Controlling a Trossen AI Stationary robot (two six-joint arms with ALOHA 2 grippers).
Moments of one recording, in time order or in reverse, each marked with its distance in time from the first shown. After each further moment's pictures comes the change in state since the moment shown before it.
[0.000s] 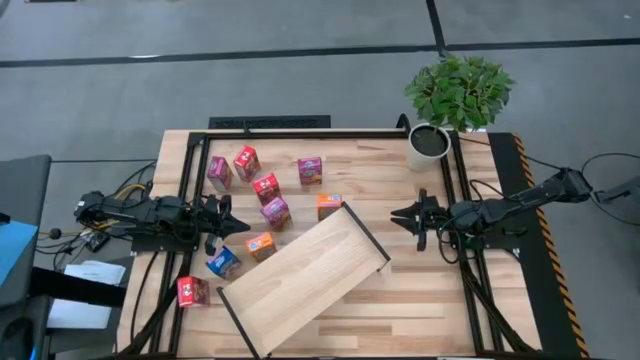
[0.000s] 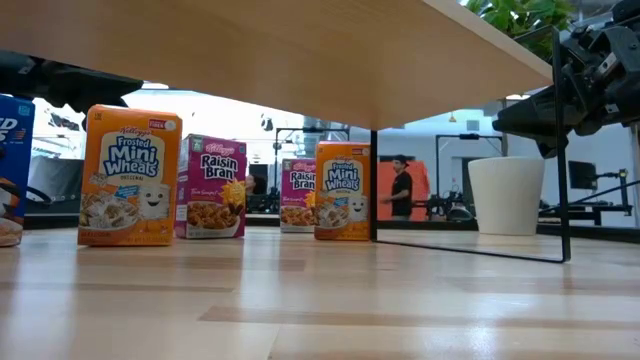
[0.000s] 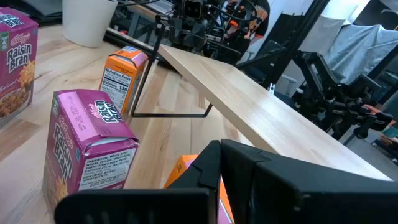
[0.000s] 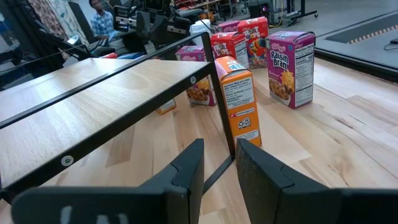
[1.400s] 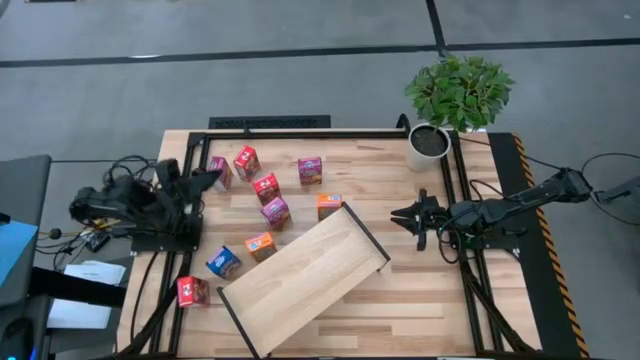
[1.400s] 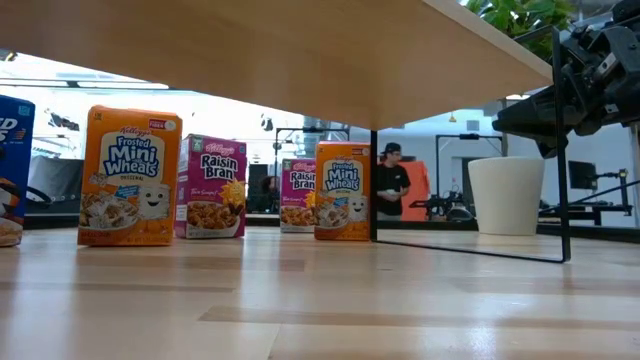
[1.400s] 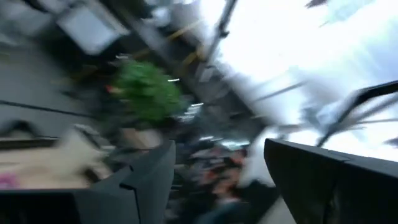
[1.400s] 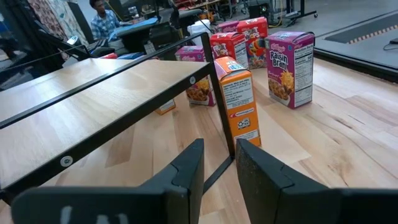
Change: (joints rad) left arm 0.000 0.128 0.346 0.280 -0.389 -0.174; right arm -0.001 0.000 0.000 0.000 0.000 0.000
